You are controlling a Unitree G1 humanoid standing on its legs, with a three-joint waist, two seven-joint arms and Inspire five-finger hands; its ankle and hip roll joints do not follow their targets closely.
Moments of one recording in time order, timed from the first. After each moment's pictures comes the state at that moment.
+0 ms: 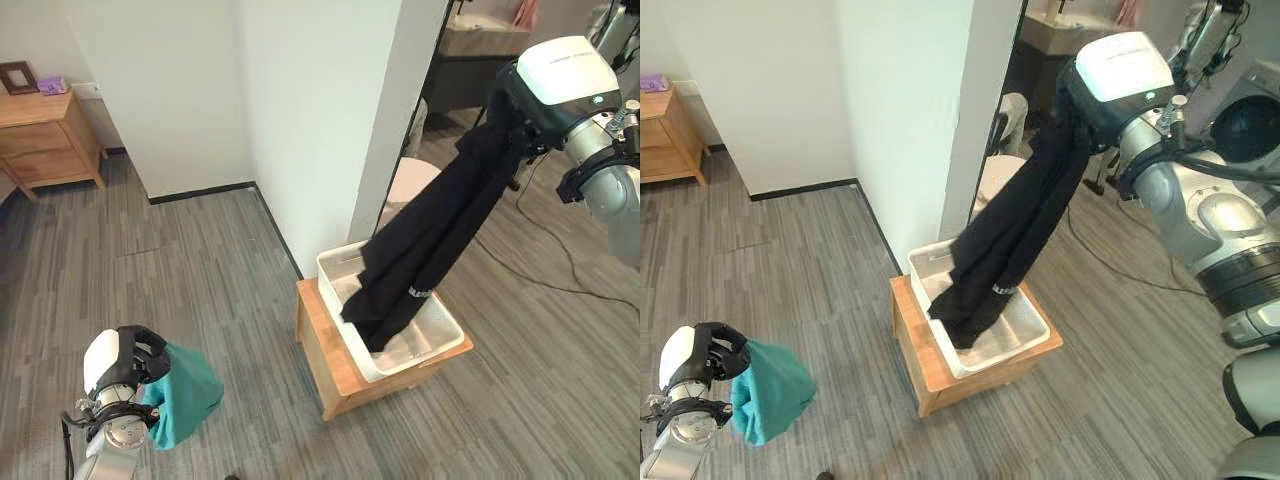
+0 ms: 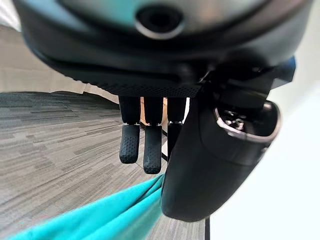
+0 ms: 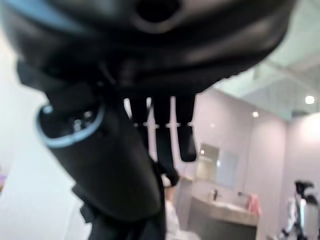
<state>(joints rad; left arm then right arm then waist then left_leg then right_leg) 0.14 0.53 0.08 0.39 0.28 0.02 0.38 -1.05 -1.14 0.67 0.38 -0.45 0.04 -0.11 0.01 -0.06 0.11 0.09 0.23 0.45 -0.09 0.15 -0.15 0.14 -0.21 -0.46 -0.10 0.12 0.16</state>
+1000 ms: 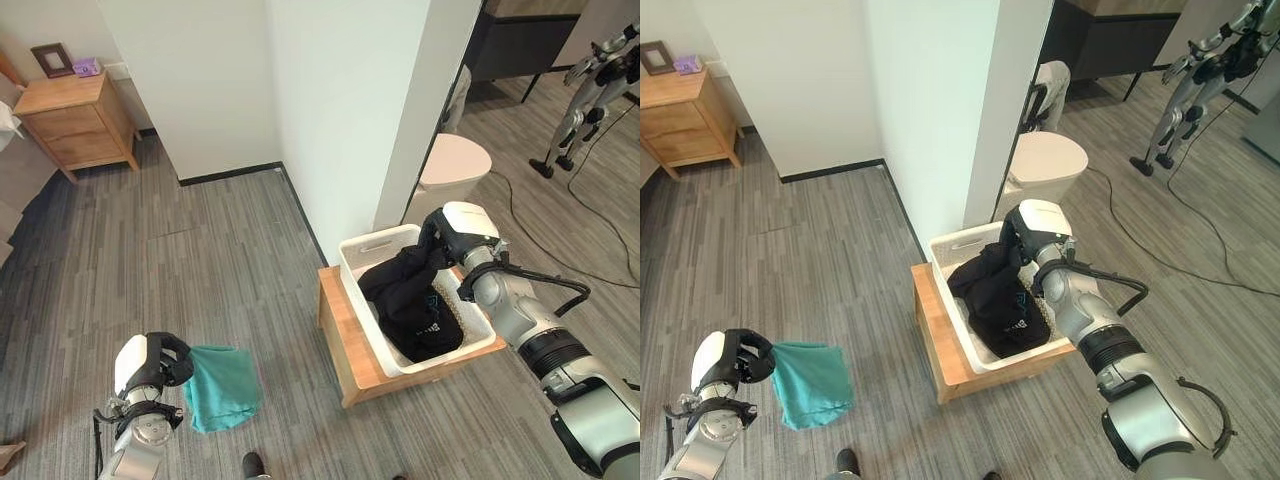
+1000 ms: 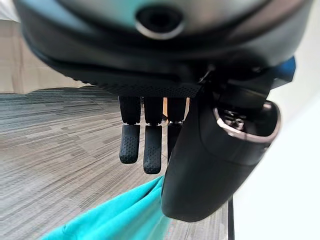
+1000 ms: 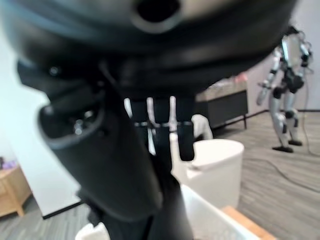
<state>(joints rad) 0.07 0.47 0.00 0.48 0.28 0.03 0.38 -0.71 -0.68 0.51 0.62 -0.46 0.10 -0.13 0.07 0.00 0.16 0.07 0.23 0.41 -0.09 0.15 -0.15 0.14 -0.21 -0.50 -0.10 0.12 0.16</state>
